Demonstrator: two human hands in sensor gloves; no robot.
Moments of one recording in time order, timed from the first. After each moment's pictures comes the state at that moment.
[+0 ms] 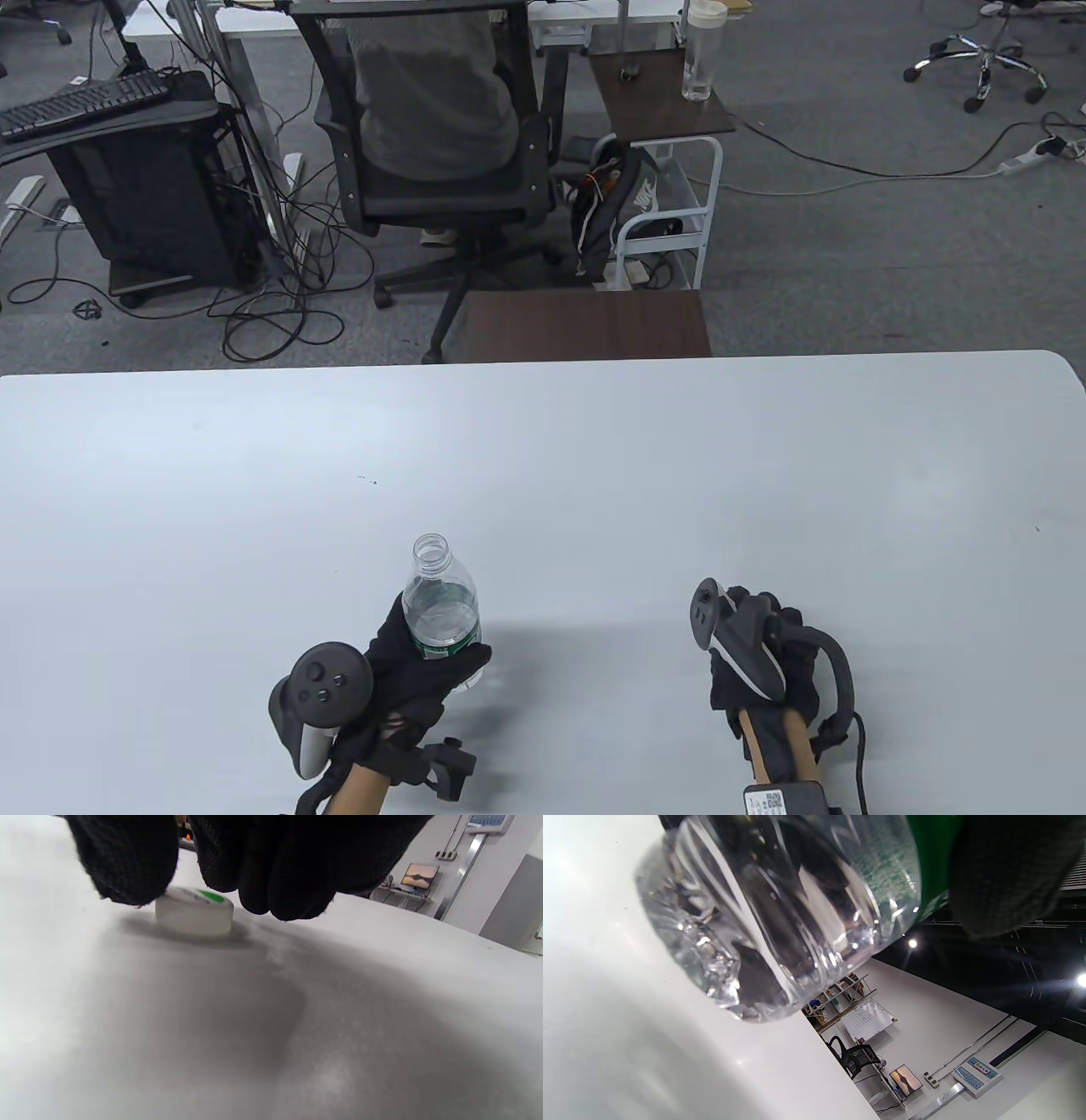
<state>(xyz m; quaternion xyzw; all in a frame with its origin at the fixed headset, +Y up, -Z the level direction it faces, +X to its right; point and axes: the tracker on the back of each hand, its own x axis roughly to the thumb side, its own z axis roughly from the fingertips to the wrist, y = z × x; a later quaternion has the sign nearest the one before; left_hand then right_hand) -0.209 -0.729 -0.272 0.07 -0.08 0.48 0.87 0.176 -0.752 -0.316 0.17 -0.08 -0.98 0.10</state>
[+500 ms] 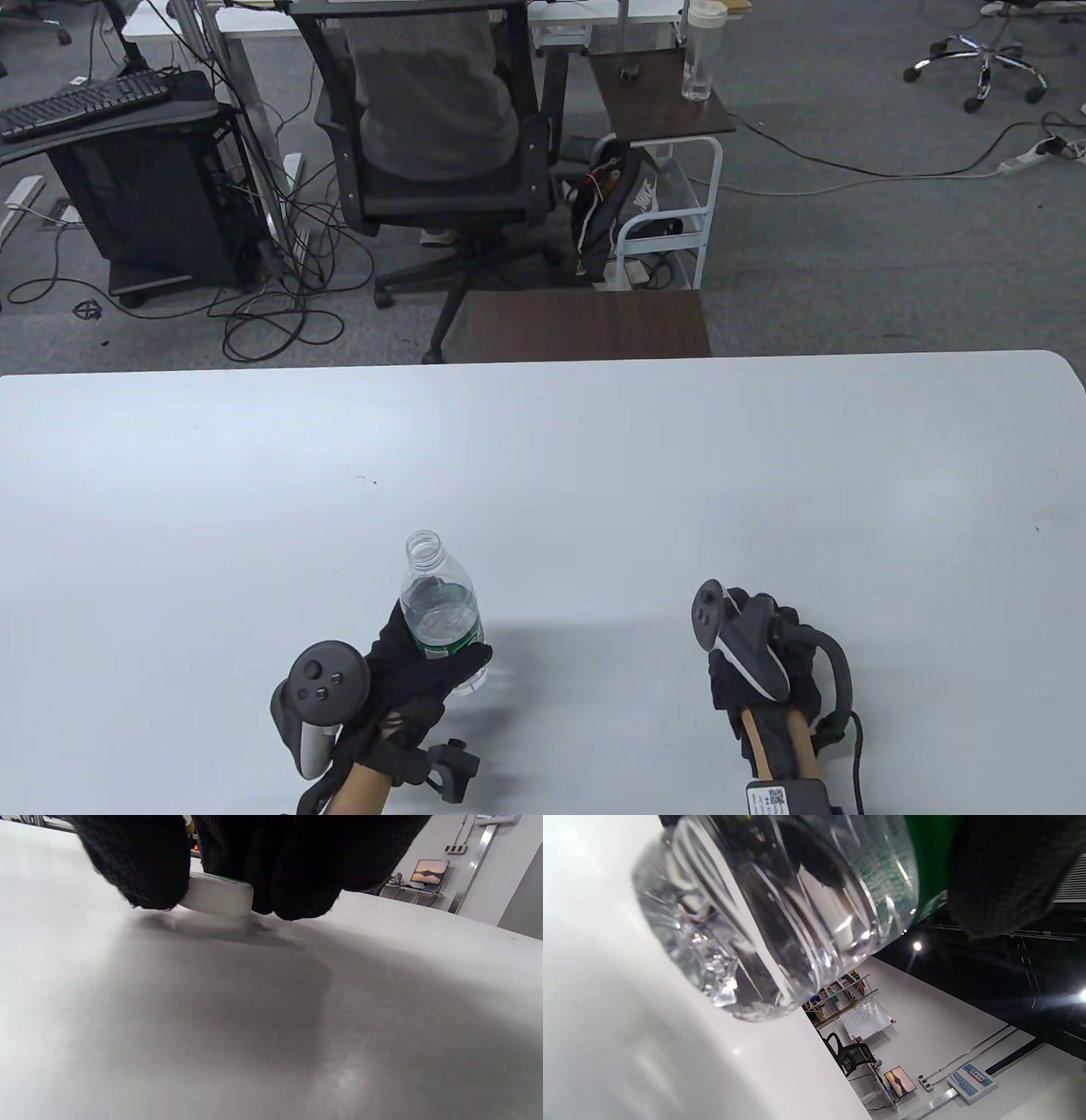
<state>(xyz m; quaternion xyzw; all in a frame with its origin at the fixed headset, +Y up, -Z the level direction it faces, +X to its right) -0.208 -0.735 -0.273 0.06 -0.07 0.50 0.86 0.179 -0.756 -0.317 0.15 -0.05 -0.98 0.07</state>
